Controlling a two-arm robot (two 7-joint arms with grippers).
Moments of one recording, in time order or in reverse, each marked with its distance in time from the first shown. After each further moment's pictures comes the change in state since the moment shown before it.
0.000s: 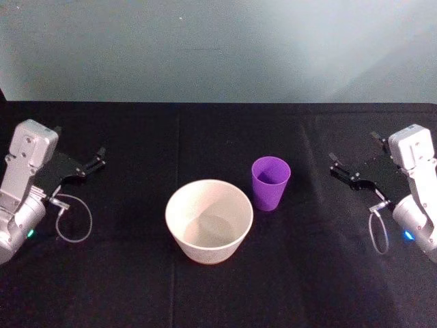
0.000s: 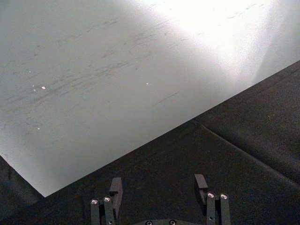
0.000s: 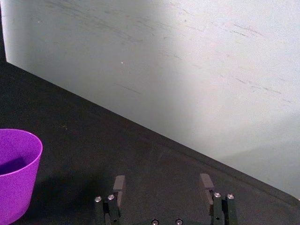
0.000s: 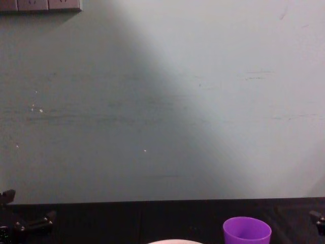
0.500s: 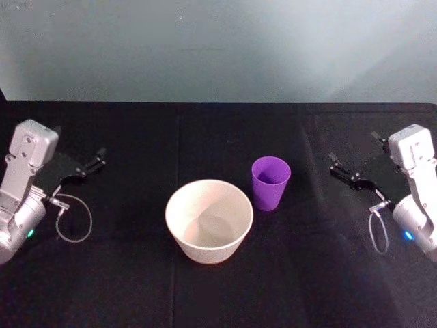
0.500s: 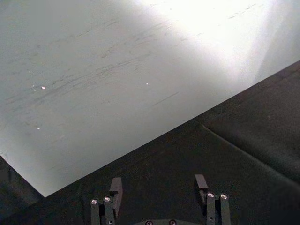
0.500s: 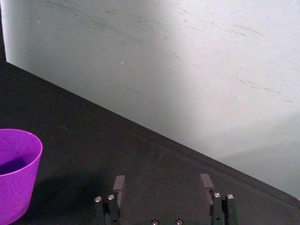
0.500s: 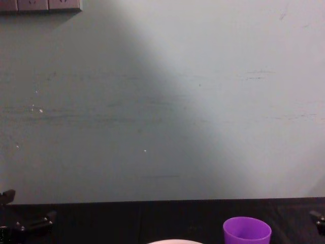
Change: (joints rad) left arm 0.000 0.000 0.000 0.000 0.000 0.000 0.000; right arm 0.000 0.000 0.000 0.000 0.000 0.000 0.000
